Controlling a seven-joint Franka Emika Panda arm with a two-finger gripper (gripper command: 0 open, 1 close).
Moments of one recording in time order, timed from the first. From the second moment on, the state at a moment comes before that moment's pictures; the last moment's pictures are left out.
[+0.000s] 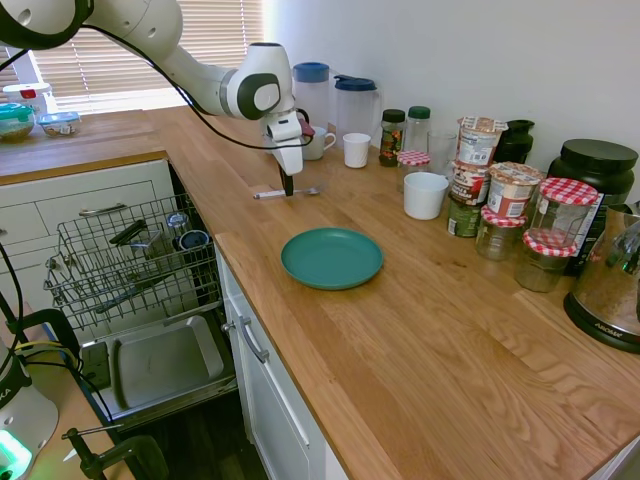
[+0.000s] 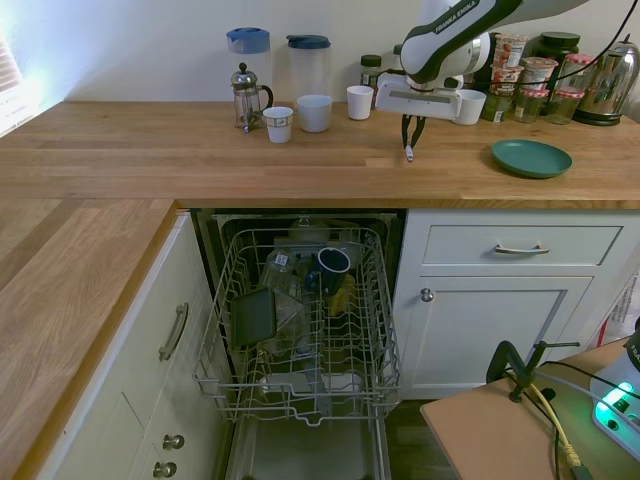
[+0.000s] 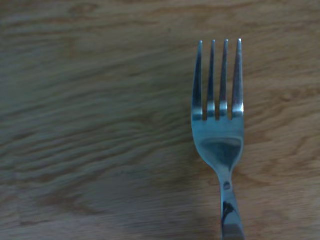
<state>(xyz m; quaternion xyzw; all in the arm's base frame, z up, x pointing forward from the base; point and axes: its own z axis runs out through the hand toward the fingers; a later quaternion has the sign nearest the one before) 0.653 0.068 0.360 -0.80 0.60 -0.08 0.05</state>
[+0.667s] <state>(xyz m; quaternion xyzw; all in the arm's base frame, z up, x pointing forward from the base) 0.552 0.150 0.400 -0.80 0.59 -0.11 0.05</state>
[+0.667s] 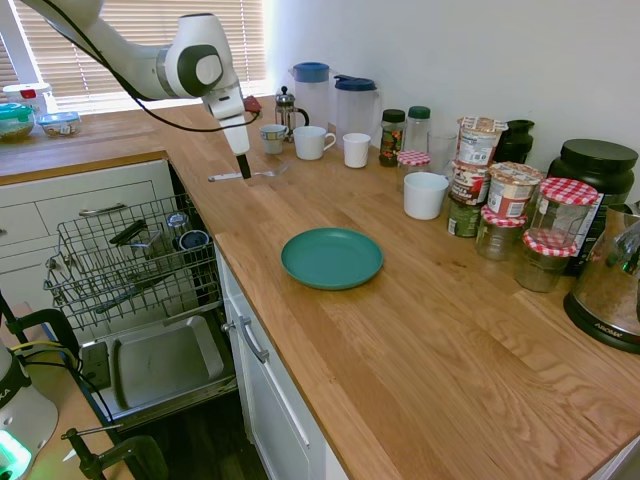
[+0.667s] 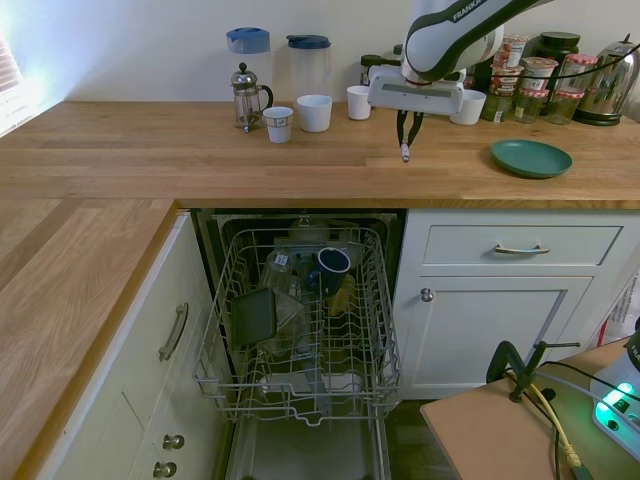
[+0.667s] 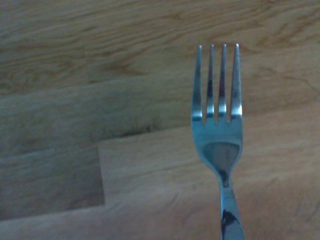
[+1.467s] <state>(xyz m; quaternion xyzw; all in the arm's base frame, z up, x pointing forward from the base) 0.498 0.228 0.395 -0.81 0.57 -0.14 0.05</state>
